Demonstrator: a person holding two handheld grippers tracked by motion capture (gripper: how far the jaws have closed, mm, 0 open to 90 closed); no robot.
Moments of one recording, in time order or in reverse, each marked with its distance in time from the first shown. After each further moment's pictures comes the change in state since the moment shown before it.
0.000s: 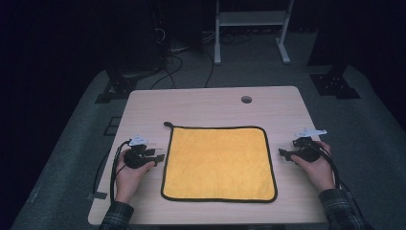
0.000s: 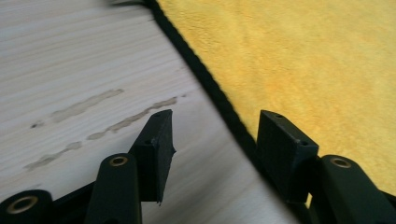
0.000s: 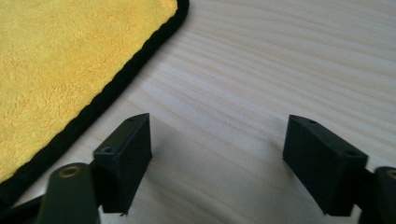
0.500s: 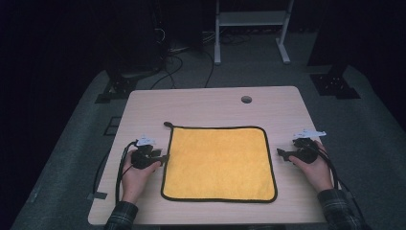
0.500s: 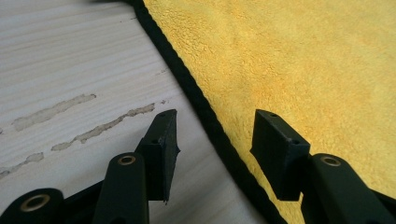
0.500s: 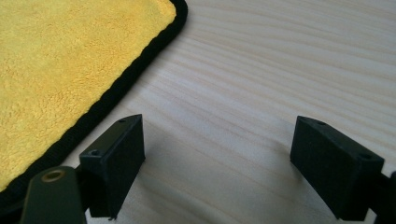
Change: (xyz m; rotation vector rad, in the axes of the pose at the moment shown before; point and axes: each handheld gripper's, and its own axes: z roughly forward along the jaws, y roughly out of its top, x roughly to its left) left arm -0.014 0.003 0.015 0.011 0.026 -0.012; right arm 0.002 -0.002 0.004 -0.032 -0.011 0.010
